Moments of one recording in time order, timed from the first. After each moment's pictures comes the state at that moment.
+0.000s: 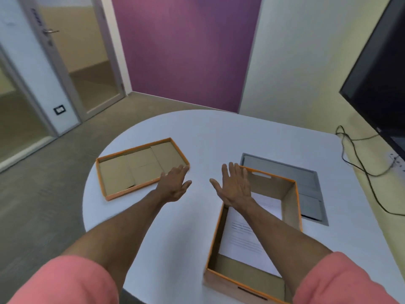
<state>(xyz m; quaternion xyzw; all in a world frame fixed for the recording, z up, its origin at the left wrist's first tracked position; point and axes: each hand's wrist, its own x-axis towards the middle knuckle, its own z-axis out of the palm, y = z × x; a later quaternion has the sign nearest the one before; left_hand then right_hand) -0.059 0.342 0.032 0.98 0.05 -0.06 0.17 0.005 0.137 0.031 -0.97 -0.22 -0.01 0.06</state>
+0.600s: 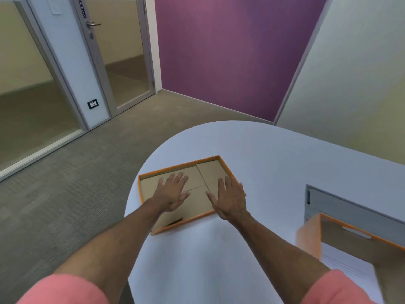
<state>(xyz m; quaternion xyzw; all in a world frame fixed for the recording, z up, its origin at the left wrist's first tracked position) -0.008 0.603 -0.010 0.98 0.12 -0.11 0.12 0.064 0.411 -0.012 -0.96 -0.28 0.04 0.05</state>
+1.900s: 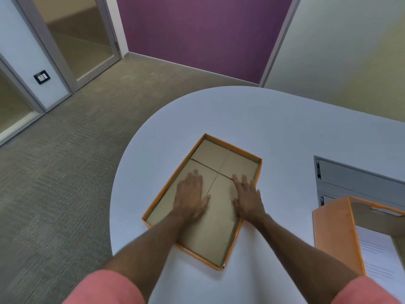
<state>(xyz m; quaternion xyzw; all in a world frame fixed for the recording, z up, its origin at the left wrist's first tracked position) 0.060 0.587 -0.132 0.99 0.06 -0.05 0.11 0.119 0.395 -0.123 -0.96 -0.18 0.19 0.07</state>
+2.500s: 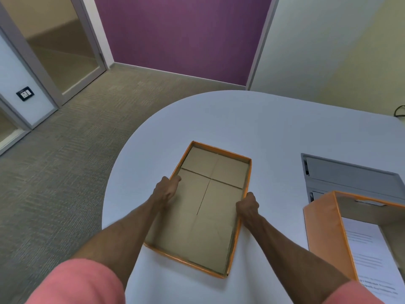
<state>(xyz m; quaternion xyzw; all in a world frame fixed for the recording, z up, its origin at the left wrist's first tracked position) 0.108 0.649 -0.130 0.79 0.35 -0.16 0.47 0.126 0.400 -0.117 -0.88 0.25 0.20 0.34</state>
